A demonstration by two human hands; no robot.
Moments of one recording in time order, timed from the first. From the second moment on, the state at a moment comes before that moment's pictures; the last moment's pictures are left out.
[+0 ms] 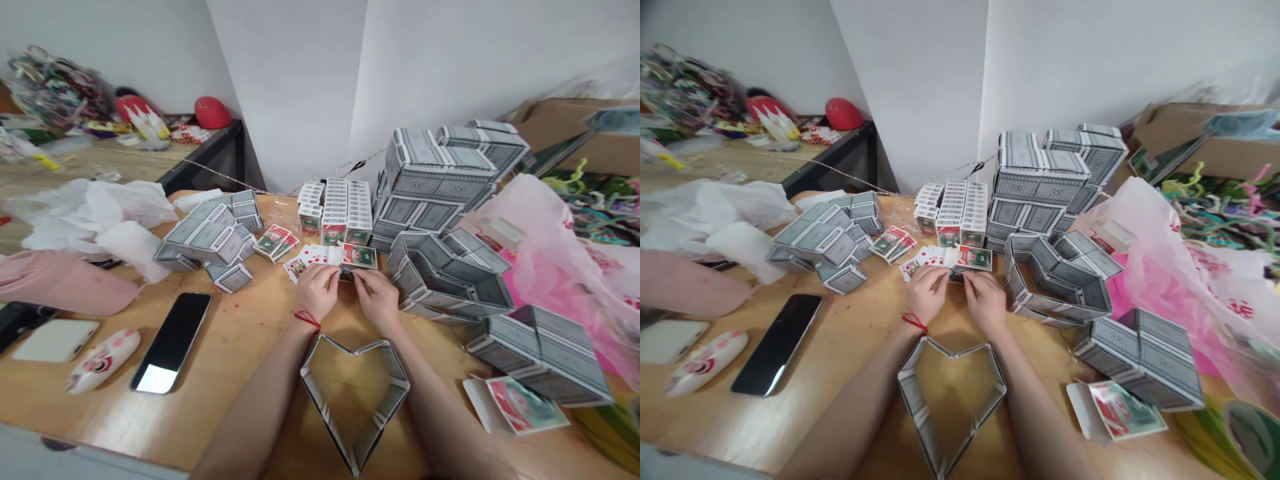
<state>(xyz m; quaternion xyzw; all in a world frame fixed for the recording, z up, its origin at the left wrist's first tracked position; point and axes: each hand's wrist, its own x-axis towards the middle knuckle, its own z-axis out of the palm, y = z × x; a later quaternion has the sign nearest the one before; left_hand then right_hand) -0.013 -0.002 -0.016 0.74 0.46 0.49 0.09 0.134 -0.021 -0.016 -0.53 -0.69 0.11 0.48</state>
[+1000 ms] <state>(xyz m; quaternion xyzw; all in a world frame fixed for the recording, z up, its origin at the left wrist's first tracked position) -0.013 0.007 -0.020 0.60 0.45 0.48 0.44 0.141 -0.002 -0.034 -0.56 -0.43 0.39 0.59</state>
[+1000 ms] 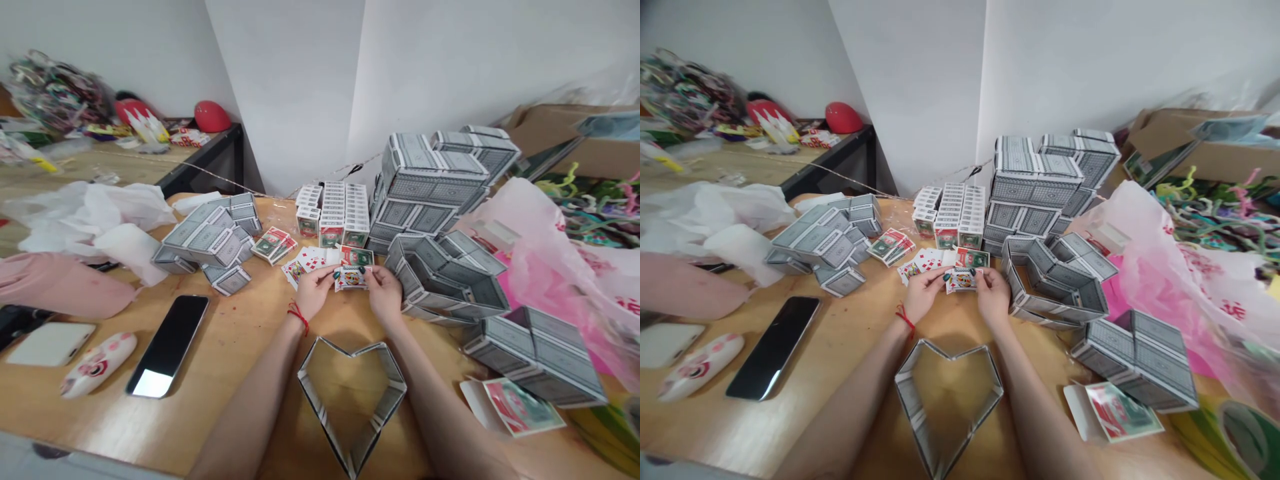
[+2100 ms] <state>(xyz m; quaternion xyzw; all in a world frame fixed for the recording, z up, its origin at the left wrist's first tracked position) -0.004 0.008 -0.021 0.55 0.53 0.50 0.41 0.133 -0.008 -0.020 -0.50 -0.40 0.51 0.57</state>
